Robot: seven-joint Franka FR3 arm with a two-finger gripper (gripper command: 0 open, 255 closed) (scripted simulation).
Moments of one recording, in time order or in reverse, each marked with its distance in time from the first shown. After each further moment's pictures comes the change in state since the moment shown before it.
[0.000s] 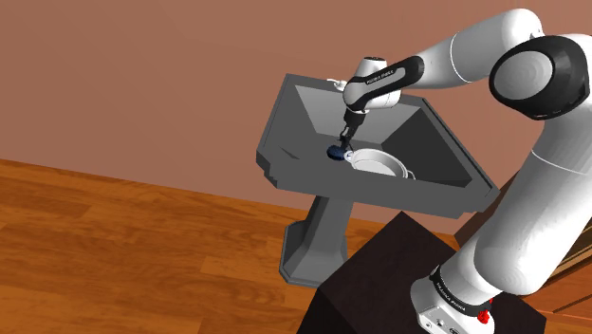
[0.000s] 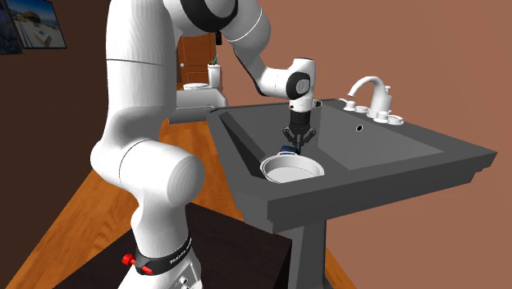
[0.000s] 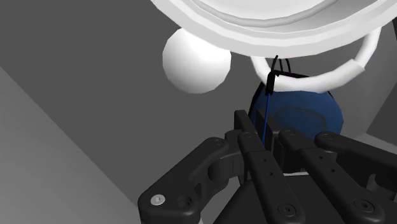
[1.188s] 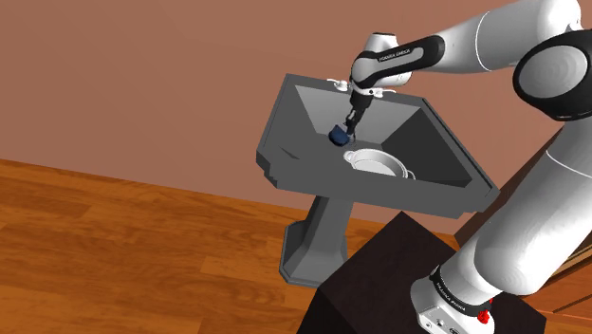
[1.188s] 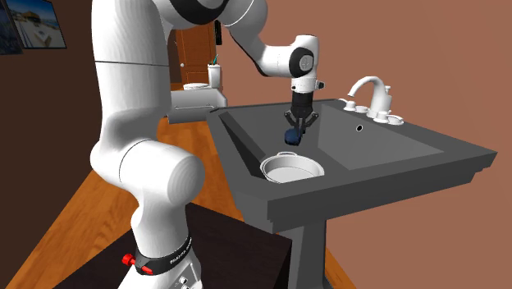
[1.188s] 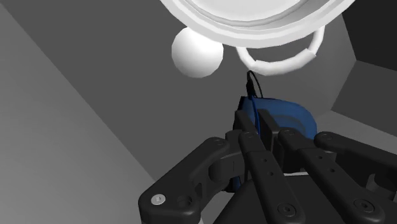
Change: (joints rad) arm 0.004 -0.091 -0.009 0.077 -0.038 -0.171 0.022
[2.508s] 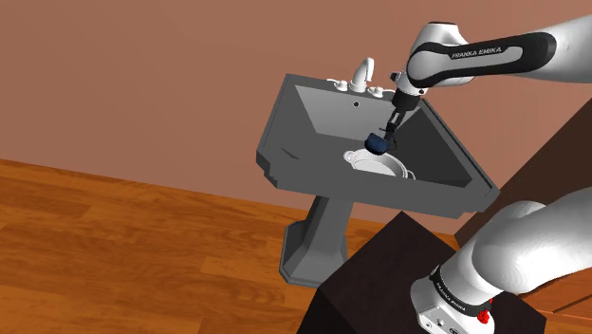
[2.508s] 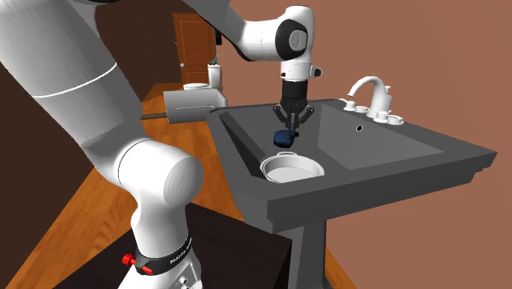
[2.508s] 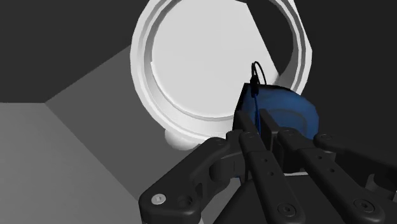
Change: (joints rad) arm -0.053 -0.475 -0.023 -0.351 -0.158 -0.106 0.012
